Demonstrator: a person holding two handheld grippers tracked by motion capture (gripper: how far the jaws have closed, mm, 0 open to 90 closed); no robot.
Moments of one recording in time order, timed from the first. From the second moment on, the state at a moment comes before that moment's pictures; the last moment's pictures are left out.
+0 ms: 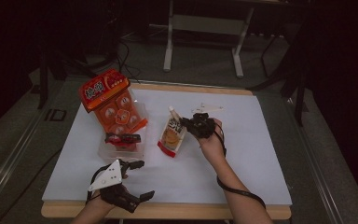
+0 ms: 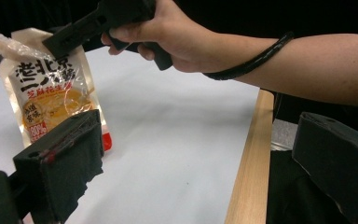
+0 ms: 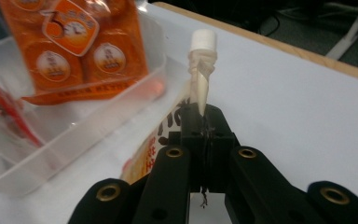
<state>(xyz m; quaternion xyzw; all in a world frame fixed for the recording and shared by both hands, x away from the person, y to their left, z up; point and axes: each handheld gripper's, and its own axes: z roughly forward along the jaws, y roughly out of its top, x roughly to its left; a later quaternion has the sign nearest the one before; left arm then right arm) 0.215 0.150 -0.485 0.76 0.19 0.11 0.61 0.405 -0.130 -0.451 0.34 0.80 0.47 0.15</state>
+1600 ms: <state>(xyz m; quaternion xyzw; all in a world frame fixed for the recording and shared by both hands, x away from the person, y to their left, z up) 0.210 0.140 -0.458 0.75 0.17 0.08 0.63 0.268 -0.184 -0.366 0.19 0.80 0.54 0.15</state>
